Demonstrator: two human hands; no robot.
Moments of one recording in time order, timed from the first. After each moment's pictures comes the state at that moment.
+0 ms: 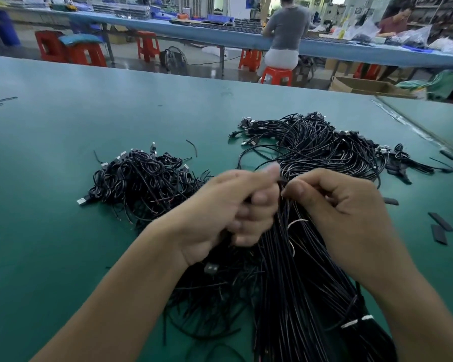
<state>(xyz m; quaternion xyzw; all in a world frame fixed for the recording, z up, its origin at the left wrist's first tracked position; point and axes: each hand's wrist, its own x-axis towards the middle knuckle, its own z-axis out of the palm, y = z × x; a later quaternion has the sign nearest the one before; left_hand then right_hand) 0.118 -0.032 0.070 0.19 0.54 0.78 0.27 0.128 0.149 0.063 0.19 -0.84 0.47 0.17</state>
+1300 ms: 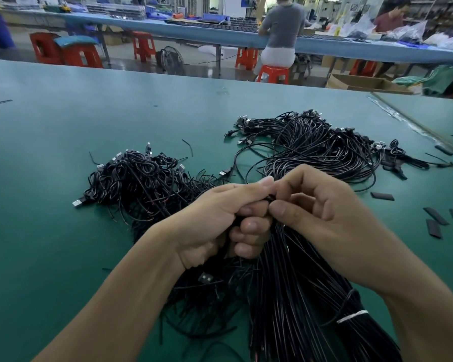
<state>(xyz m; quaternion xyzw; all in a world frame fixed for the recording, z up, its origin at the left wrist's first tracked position) 0.117 -0.027 0.056 0.13 0.50 0.79 0.34 0.128 0.152 0.063 0.26 -0.79 0.55 0.01</state>
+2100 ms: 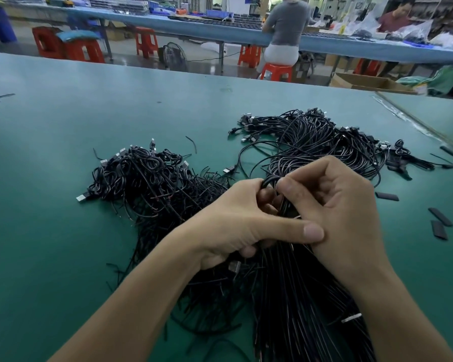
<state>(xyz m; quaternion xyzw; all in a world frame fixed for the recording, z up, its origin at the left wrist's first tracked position) 0.120 -0.016 0.053 0.14 0.68 0.68 0.21 0.126 0.135 0.052 0.15 -0.80 0.54 0.22</state>
